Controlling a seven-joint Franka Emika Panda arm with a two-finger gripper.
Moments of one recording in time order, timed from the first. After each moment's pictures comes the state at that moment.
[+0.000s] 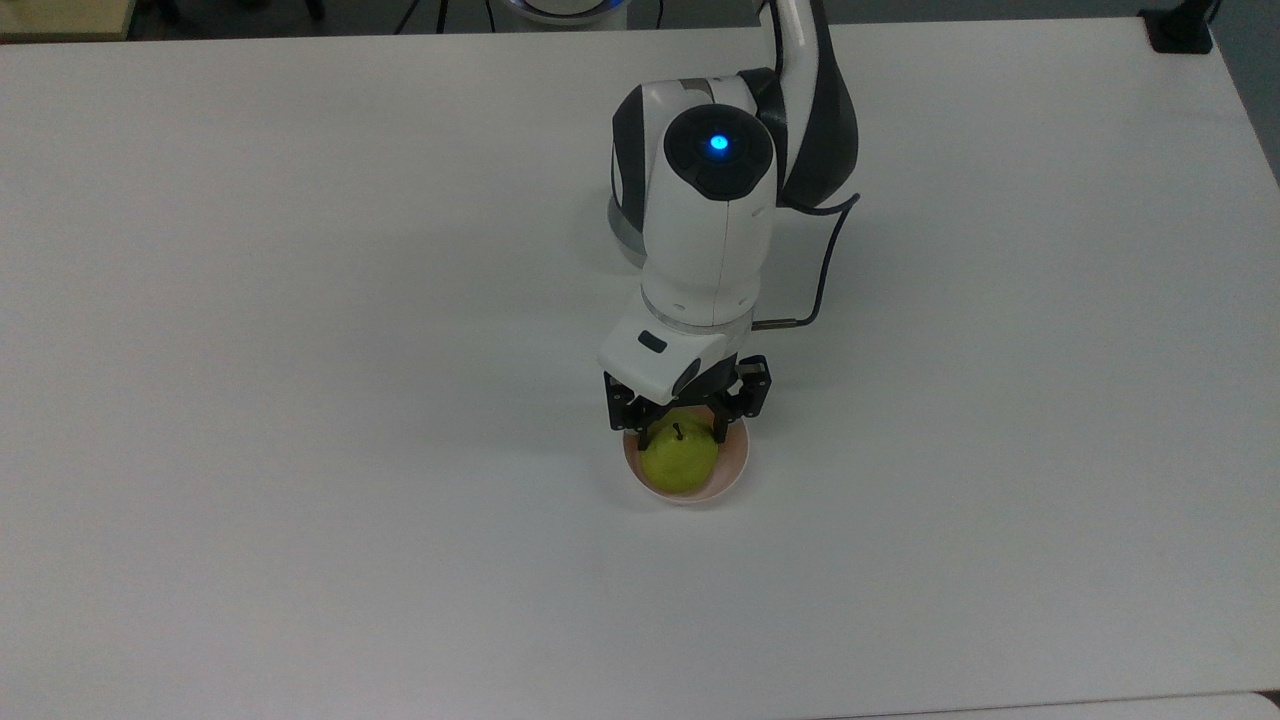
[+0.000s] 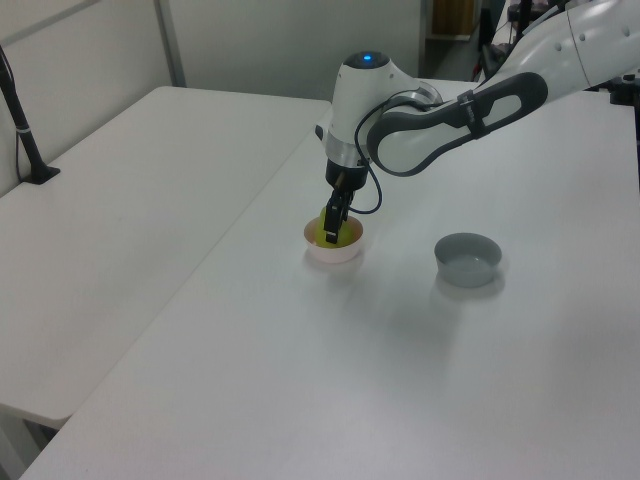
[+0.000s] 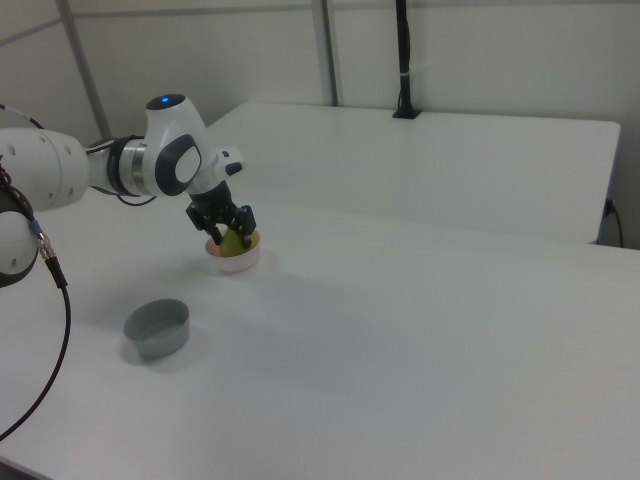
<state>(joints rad) 0.40 0.70 -0.24 -1.35 0.11 2.25 0.02</state>
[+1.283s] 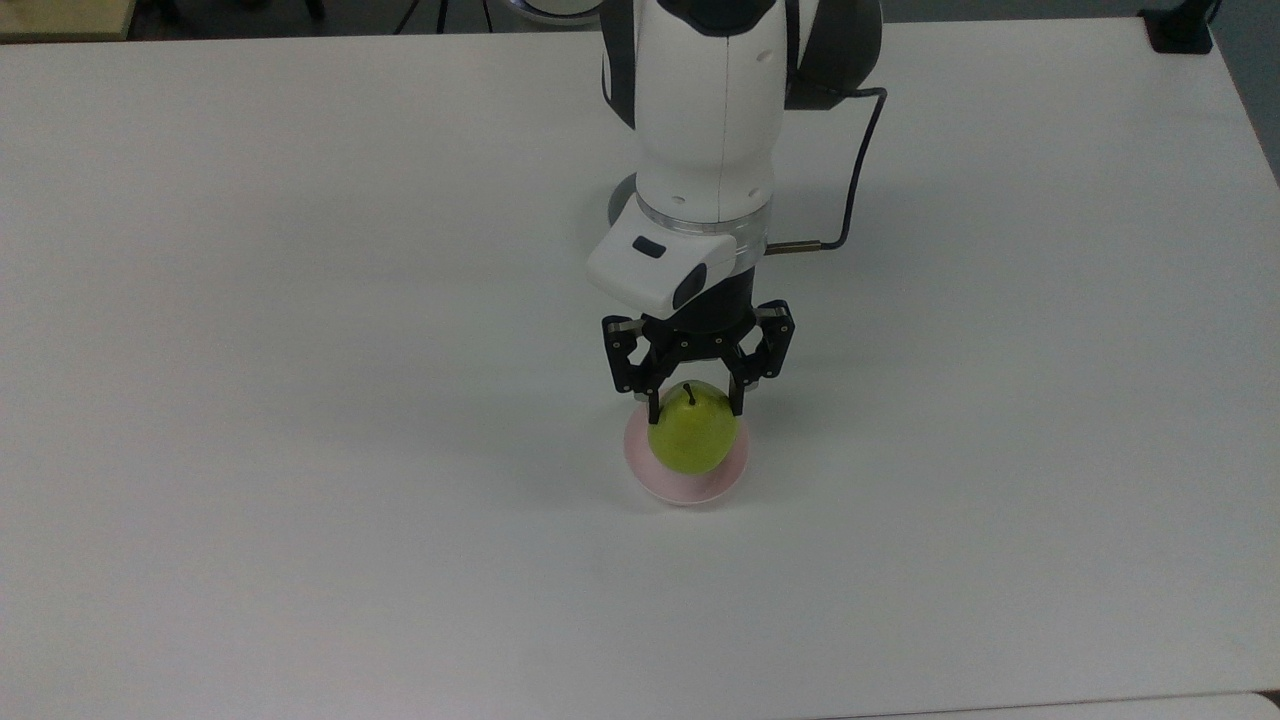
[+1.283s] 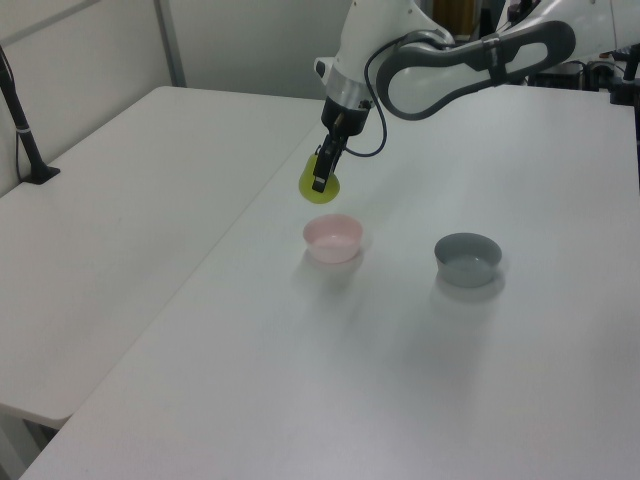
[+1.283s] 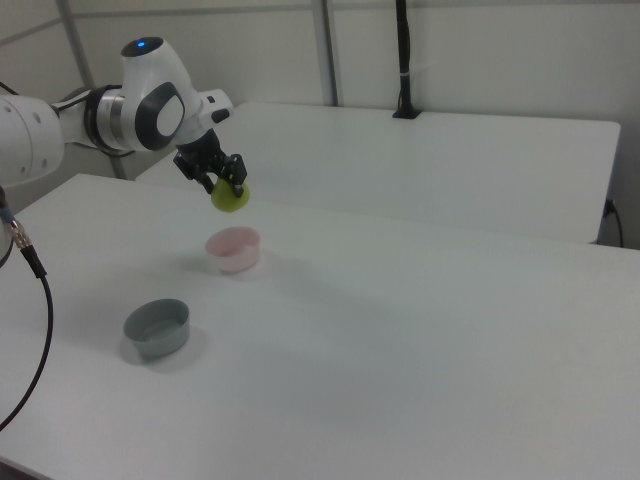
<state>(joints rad) 0.40 0.57 -0.24 -1.32 0.11 2.23 0.02</state>
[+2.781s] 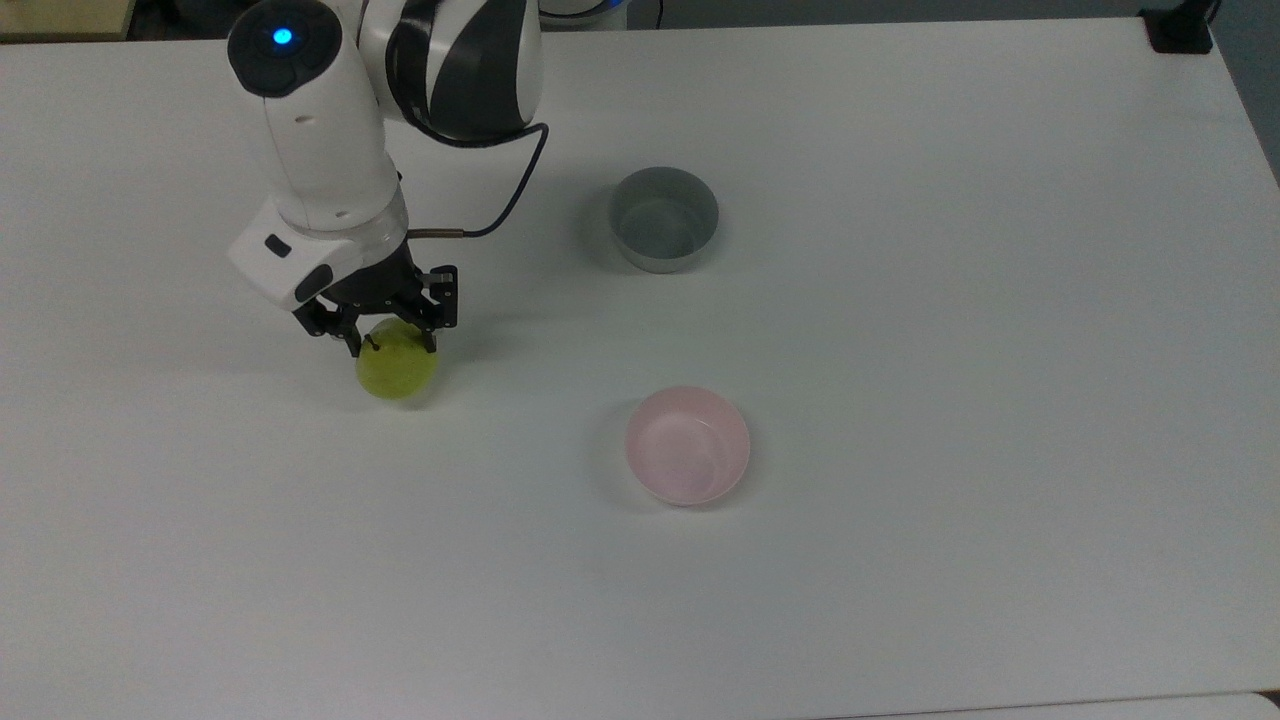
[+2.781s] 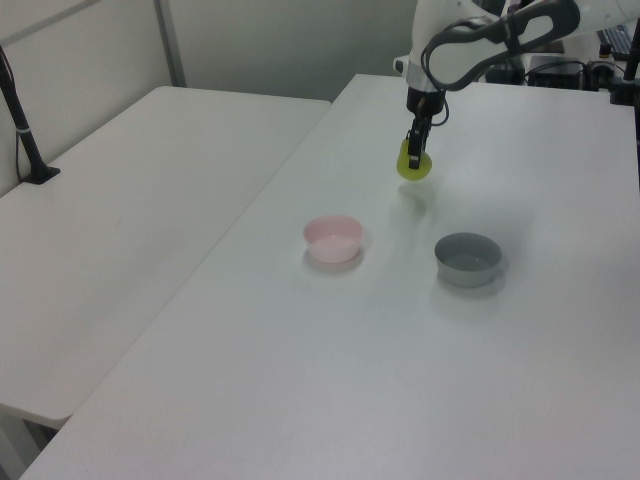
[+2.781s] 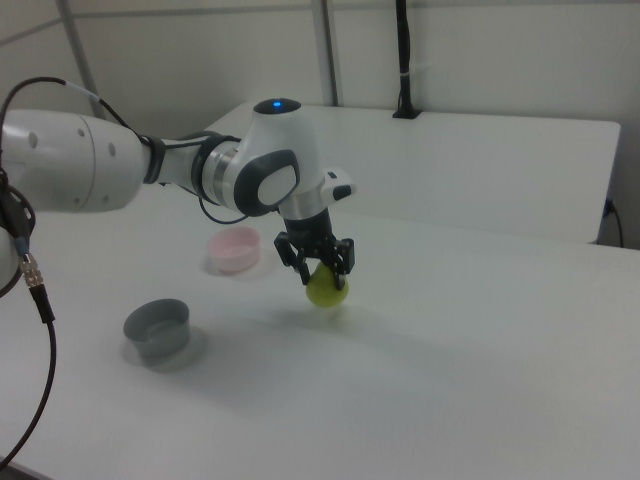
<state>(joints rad) 0.06 0.47 -0.25 -1.63 0.11 2.19 -0.34</state>
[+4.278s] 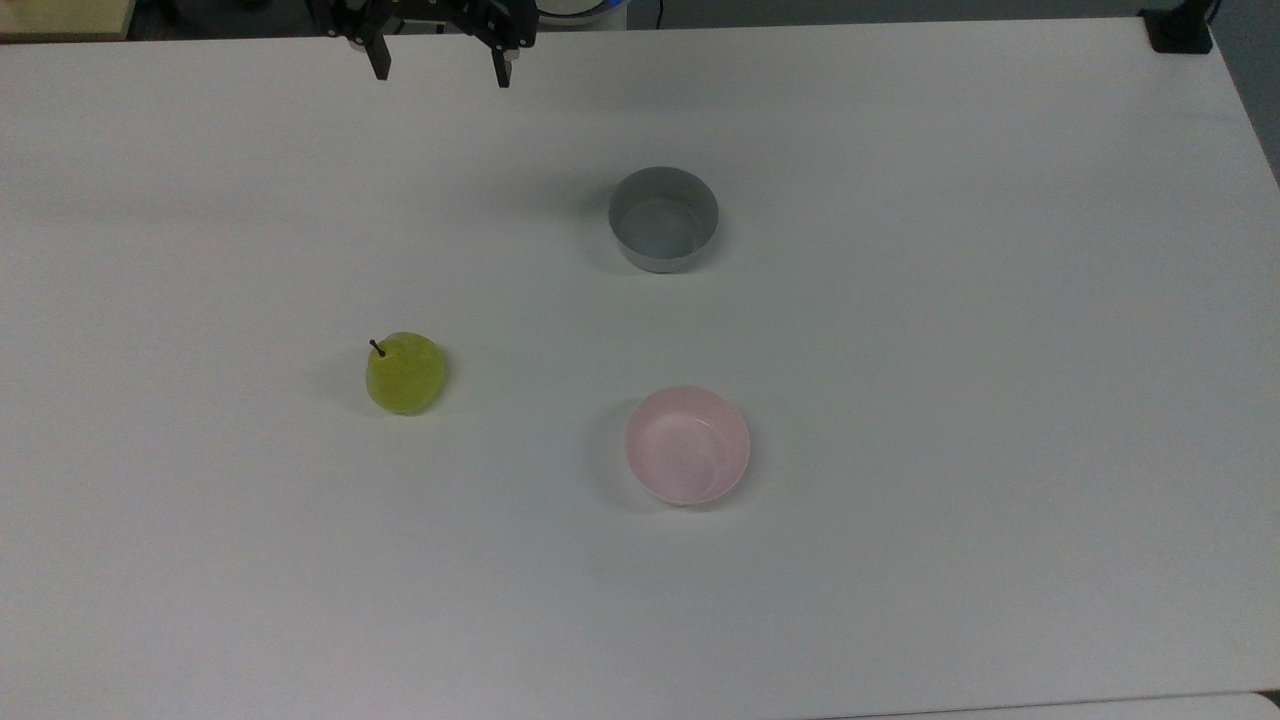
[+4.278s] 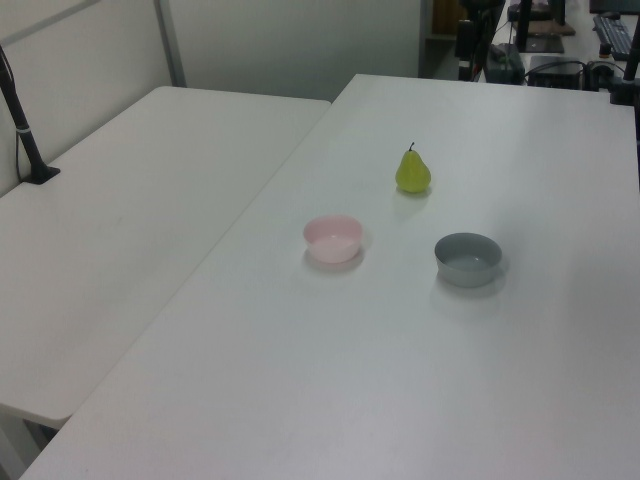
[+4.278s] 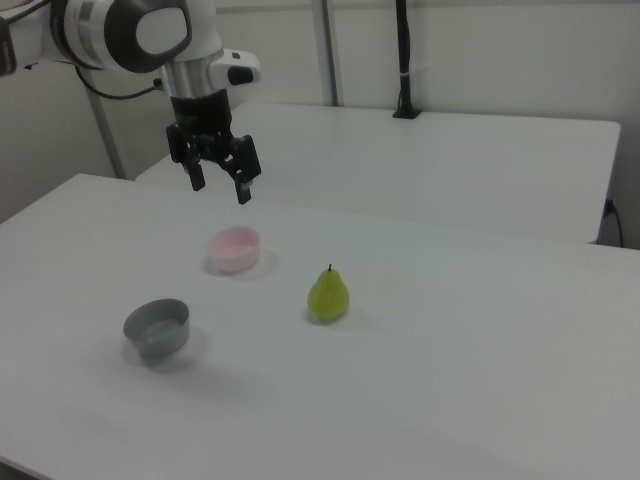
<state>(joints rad) 0.13 0.05 -0.21 -1.58 0.03 1.65 -0.02</state>
